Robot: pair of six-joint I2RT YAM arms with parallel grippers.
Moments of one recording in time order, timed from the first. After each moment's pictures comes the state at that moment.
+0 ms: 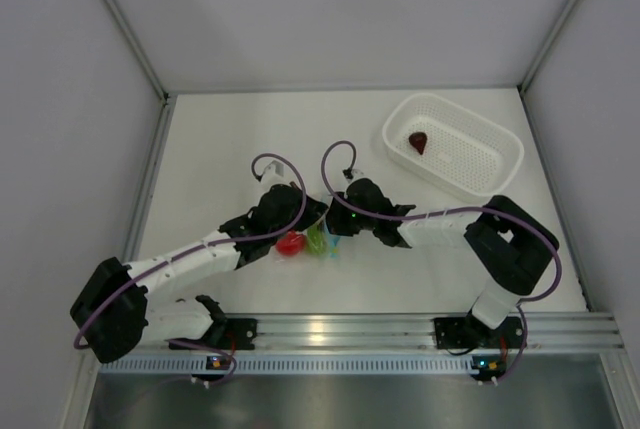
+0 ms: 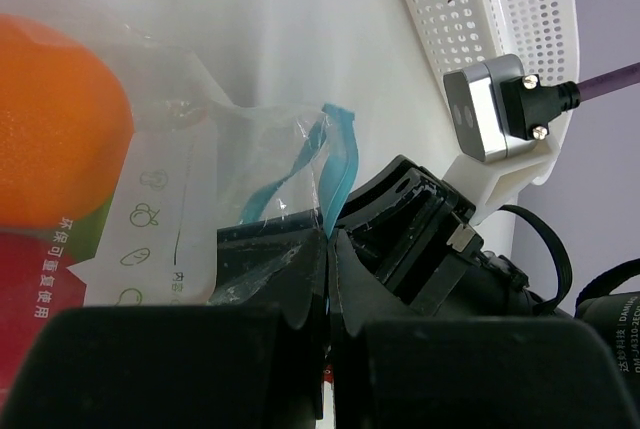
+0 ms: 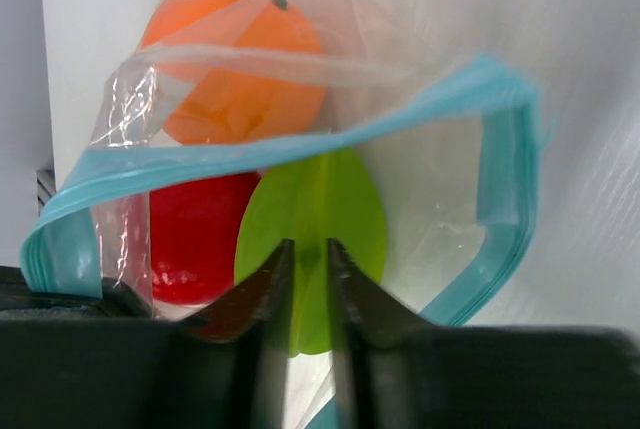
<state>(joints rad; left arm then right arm) -0.80 1.20 0.64 0.05 -0.23 -1.15 0.86 1.67 0.81 0.25 -0.11 0.87</state>
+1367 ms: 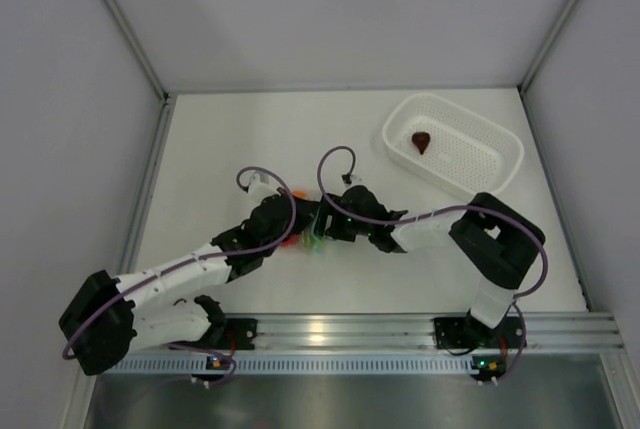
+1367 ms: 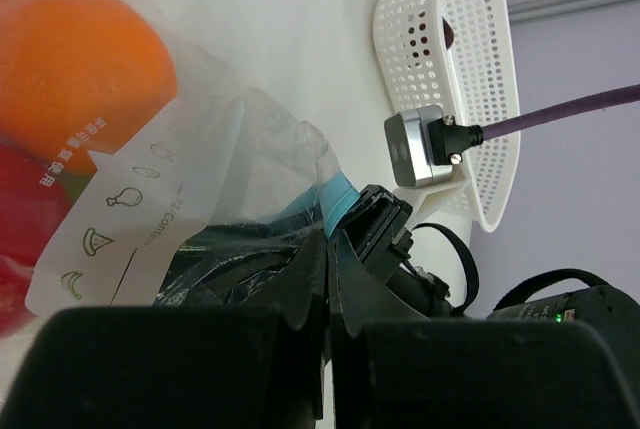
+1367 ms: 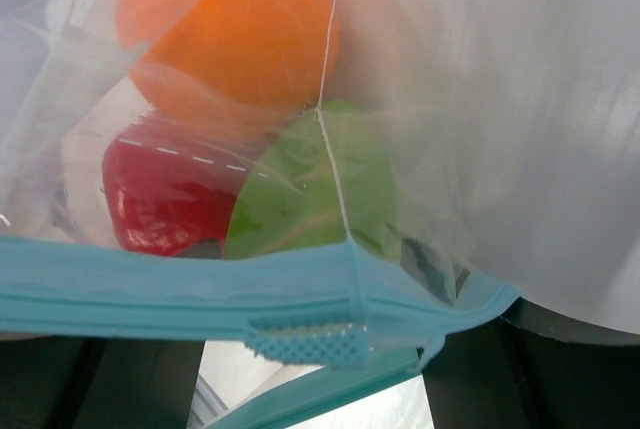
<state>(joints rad) -0.84 1.10 0.55 0.14 -0.36 -1.27 0.89 1.74 0.78 0.37 -0.07 0.96</state>
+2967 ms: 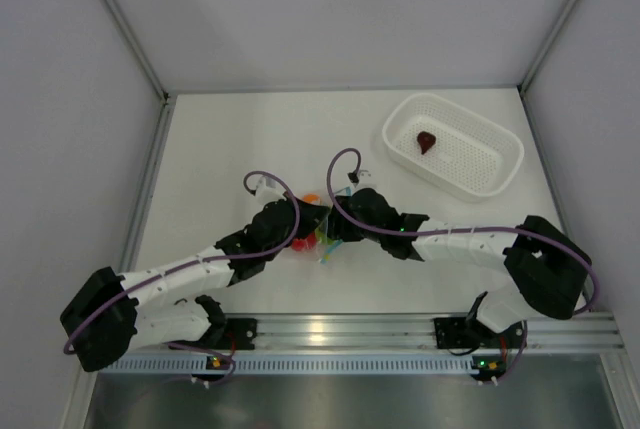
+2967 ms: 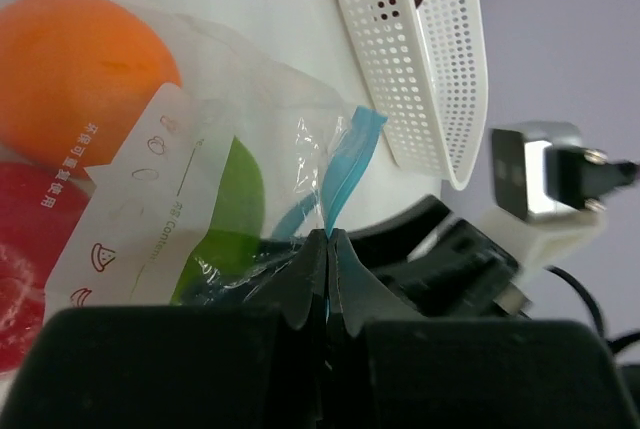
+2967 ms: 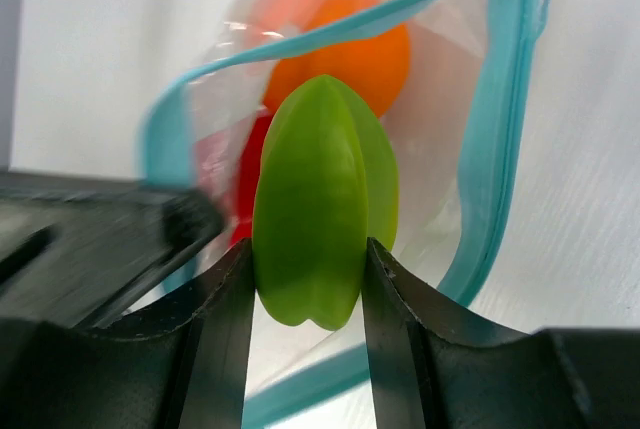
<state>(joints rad) -0.87 1.10 0.50 0.23 -0.31 -1.30 0.96 1.50 0.77 0.10 0.14 0.81</state>
